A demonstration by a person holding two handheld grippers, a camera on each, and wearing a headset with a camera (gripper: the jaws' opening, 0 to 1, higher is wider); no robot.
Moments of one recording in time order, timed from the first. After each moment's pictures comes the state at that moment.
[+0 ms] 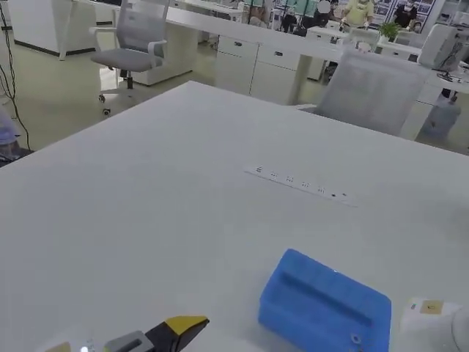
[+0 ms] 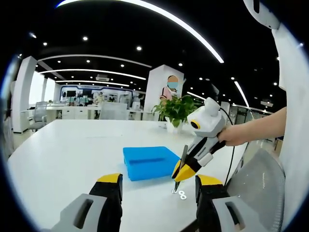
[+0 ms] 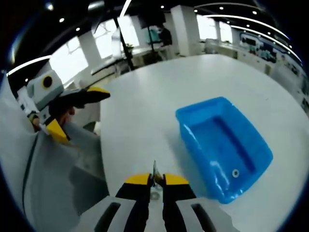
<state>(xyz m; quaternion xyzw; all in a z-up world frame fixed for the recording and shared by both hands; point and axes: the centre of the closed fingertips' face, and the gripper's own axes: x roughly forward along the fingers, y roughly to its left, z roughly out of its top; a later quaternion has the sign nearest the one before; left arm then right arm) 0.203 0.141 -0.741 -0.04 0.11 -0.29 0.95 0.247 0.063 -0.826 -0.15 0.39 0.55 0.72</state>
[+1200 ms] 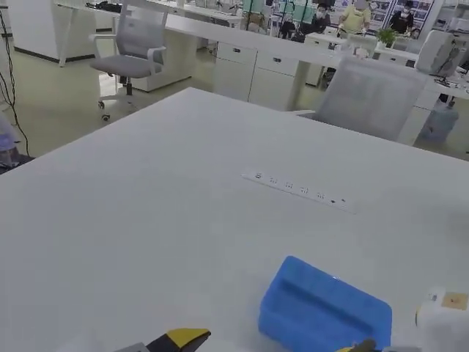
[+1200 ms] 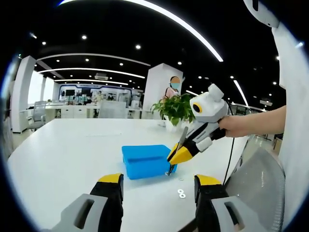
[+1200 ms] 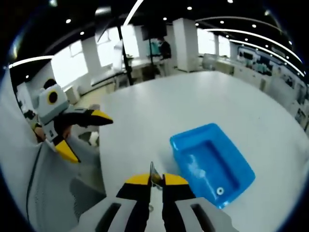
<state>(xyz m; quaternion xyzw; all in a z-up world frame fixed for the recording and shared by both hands) 0.200 0.139 -0.744 -0.03 0.12 -0.30 0.95 0.268 0.066 -0.776 -0.14 0.33 0.54 0.76</state>
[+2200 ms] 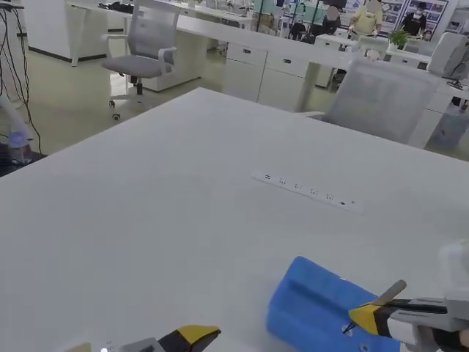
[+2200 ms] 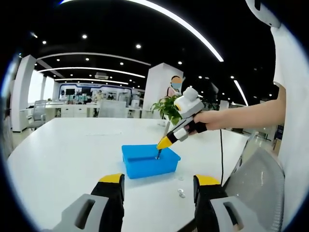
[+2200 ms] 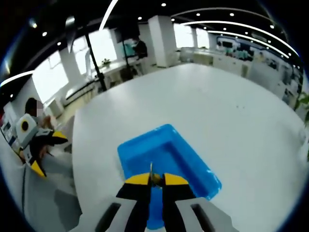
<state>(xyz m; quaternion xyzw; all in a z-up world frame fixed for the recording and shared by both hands) 0.200 0.139 -0.746 -0.04 0.12 -0.30 0.95 0.357 0.040 -0.797 -0.12 0.37 0.47 0.79</state>
